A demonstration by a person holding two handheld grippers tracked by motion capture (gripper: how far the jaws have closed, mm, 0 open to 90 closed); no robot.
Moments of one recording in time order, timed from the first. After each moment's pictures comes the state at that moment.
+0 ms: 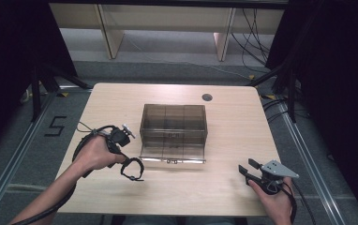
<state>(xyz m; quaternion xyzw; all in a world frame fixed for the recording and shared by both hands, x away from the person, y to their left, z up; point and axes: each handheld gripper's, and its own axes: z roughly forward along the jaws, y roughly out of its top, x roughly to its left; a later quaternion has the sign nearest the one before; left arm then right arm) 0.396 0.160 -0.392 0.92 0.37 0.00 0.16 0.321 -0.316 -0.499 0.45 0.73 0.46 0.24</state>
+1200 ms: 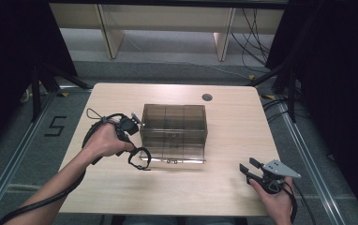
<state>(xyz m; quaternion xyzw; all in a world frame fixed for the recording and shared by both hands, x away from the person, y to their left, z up) 0.422 0.138 -0.371 0.92 0.36 0.01 0.15 0.325 -0.321 -0.499 0.44 0.73 0.47 0.25</state>
